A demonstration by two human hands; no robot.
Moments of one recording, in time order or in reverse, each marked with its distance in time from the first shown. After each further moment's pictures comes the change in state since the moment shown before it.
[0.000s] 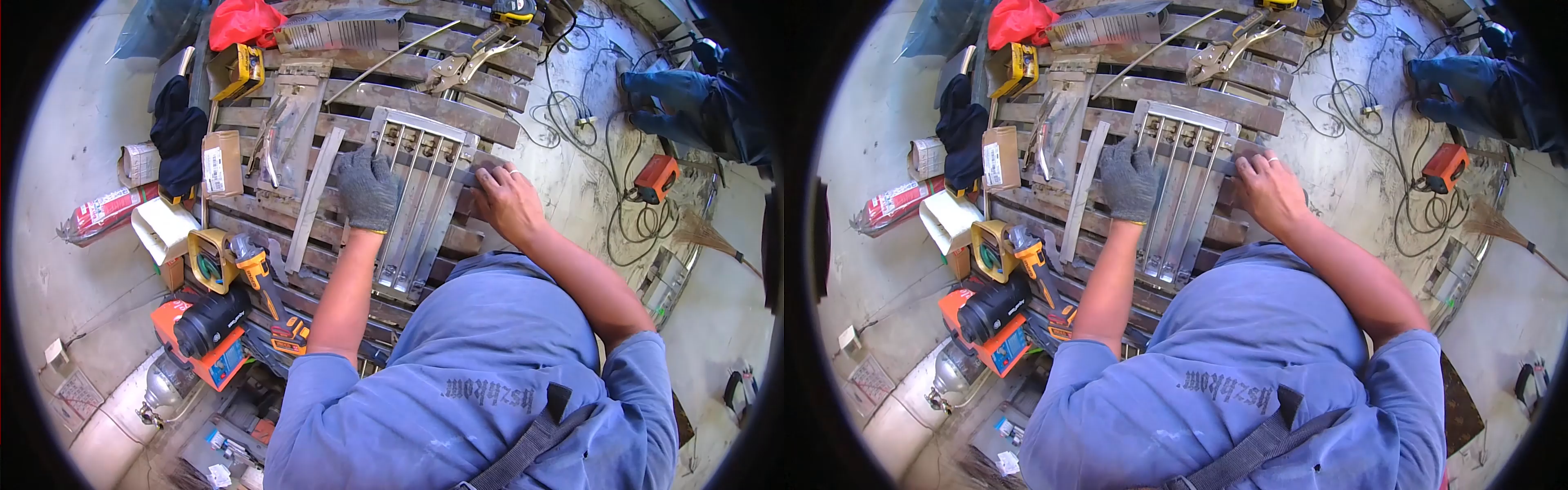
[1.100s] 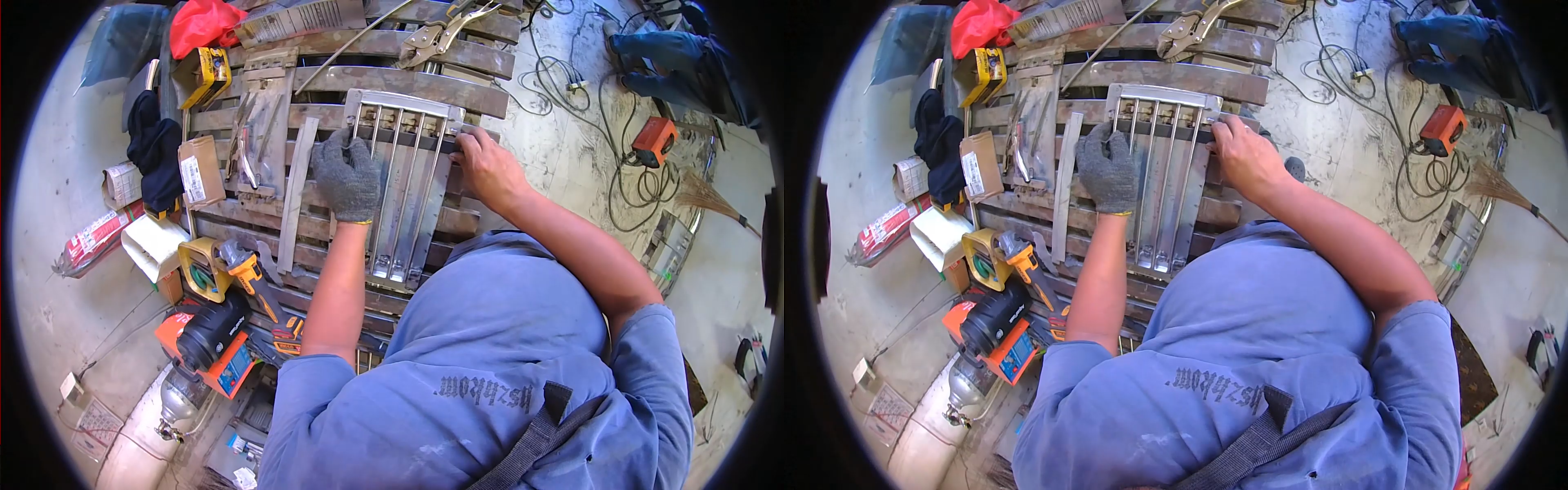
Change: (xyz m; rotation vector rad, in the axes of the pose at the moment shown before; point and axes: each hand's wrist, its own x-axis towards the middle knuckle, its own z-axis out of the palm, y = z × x) left_hand -0.003 -0.006 0.013 -0.094 0.107 -0.027; right_hand 0.018 -0.001 0.034 0.192 0.018 0.089
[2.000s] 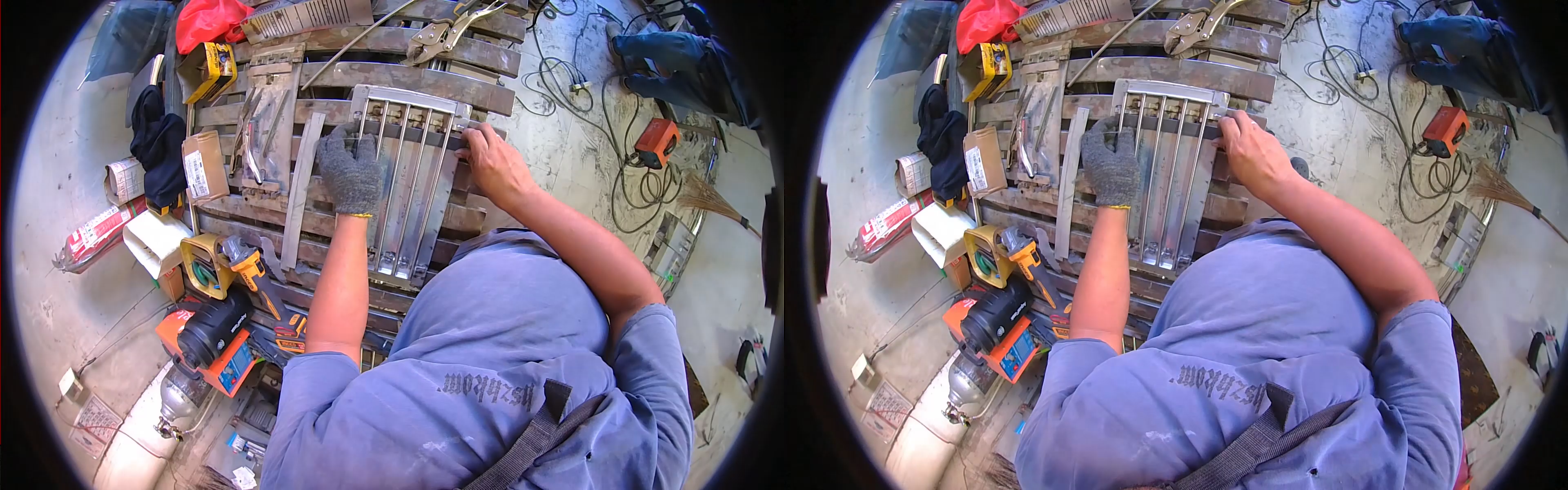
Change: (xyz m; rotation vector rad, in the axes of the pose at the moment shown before) left_hand 0.004 -0.009 -0.004 -0.070 -0.124 -0.128; right_hand 0.001 -0.003 -0.001 -0.031 0.026 -0.004
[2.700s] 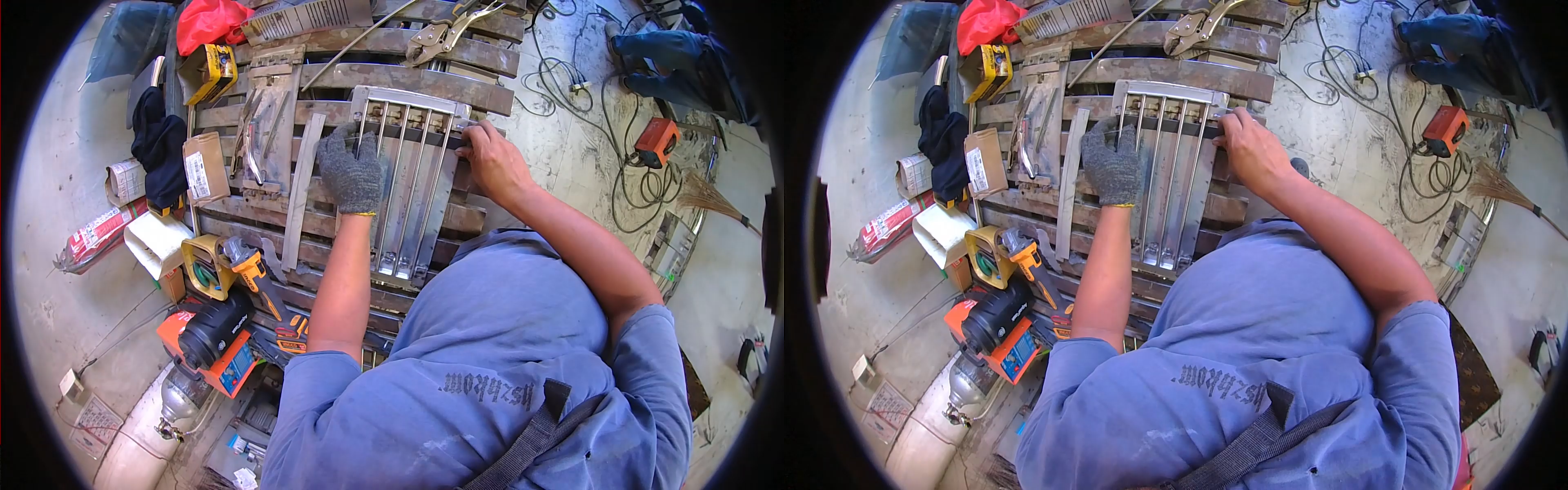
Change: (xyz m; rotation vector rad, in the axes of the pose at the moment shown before) left_hand 0.000 0.004 0.004 -0.018 0.055 0.006; right_hand 0.004 -0.001 -0.002 0.081 0.013 0.058
